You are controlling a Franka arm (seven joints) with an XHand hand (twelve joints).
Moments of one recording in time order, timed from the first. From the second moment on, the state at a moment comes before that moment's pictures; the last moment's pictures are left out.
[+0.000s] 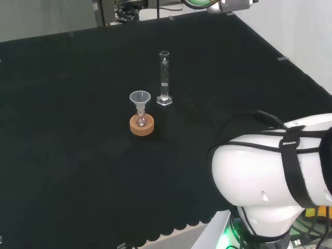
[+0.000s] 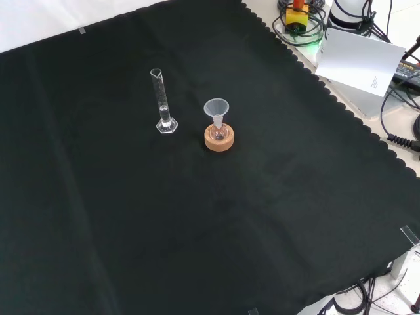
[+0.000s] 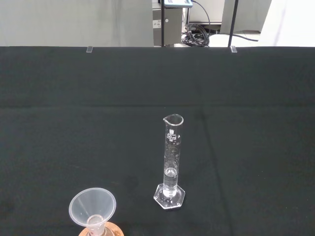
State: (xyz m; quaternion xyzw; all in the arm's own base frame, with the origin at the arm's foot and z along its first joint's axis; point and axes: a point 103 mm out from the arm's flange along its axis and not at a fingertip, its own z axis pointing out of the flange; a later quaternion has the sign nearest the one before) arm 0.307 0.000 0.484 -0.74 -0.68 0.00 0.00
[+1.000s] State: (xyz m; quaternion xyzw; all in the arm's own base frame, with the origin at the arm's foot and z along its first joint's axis) arm 0.310 -0.003 0.480 -0.74 -0.67 0.01 0.00
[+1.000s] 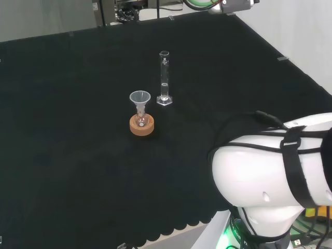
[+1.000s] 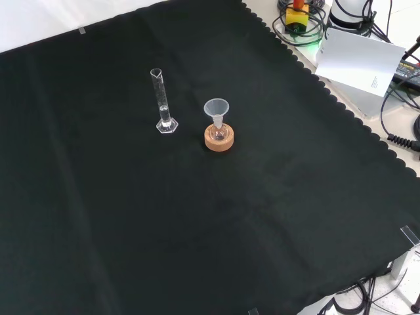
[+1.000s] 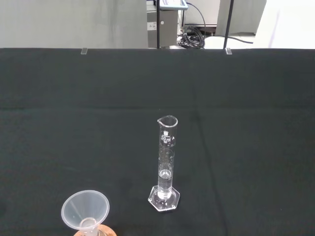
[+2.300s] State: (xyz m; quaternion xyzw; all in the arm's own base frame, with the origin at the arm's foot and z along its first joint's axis) arm 0.407 -0.078 0.339 -0.76 -0.64 0.00 0.08
